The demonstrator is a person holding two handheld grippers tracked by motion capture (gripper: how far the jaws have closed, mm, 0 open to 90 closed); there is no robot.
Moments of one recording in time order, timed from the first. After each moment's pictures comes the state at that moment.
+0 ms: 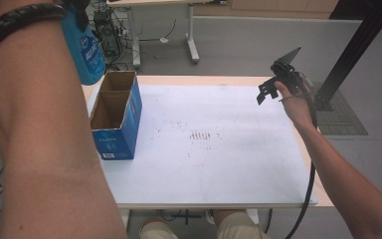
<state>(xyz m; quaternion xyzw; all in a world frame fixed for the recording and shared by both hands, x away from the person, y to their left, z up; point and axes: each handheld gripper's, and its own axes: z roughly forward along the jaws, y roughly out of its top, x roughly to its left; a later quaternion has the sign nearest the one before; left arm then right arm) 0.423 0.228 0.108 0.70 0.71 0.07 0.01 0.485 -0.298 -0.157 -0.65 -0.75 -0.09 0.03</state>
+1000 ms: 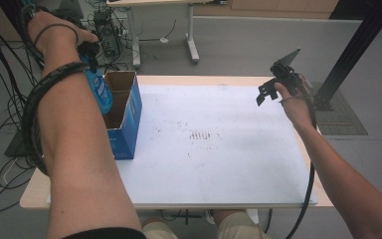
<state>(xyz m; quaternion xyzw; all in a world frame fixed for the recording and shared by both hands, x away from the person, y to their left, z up) 0.438 0.254 -0.003 0.66 0.75 0.03 0.01 0.486 -0.302 -0.161 -0.65 -0.75 -0.10 0.04</state>
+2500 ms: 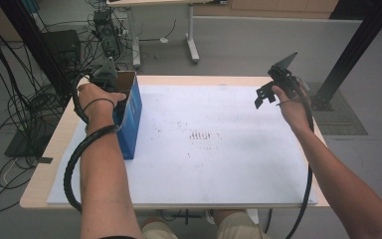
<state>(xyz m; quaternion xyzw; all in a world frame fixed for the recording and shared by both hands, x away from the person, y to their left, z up) 0.432 0.224 -0.161 0.70 0.71 0.02 -0.01 0.485 -0.295 -0.169 -0.65 -0.75 -0.09 0.04</state>
